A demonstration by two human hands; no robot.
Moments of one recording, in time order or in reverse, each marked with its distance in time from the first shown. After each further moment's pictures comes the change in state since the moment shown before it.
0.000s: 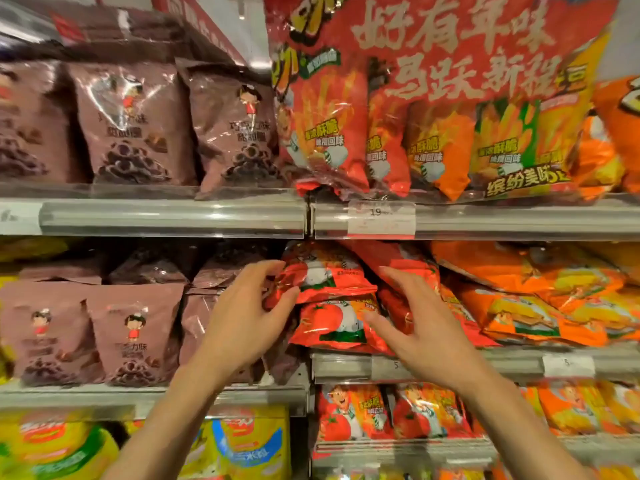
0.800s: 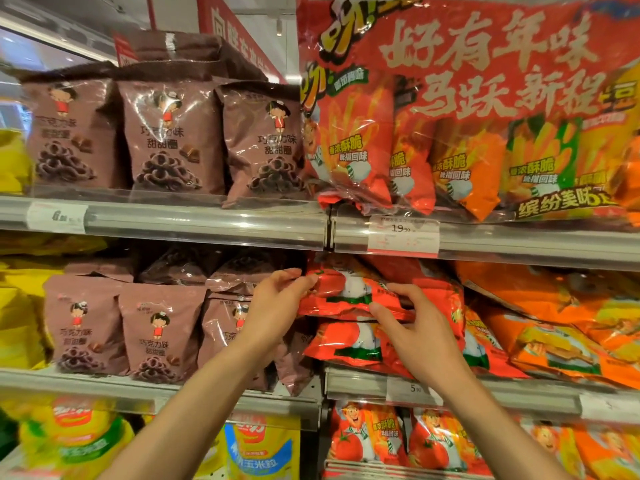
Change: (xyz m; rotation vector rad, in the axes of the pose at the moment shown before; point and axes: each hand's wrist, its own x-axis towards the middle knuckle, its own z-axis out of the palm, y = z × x) left_hand 0.026 0.019 0.016 -0.720 -0.017 -0.592; right_hand 0.027 -0.011 0.020 0.261 0.051 0.252
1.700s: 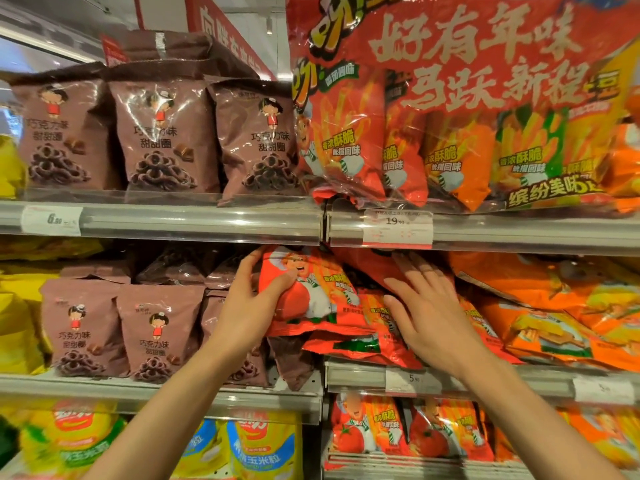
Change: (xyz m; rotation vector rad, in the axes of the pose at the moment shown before) left_hand -0.022 0.008 -0.031 0.012 -0.006 0.122; right_hand 0.021 0.032 -0.013 -0.718 -0.025 -0.389
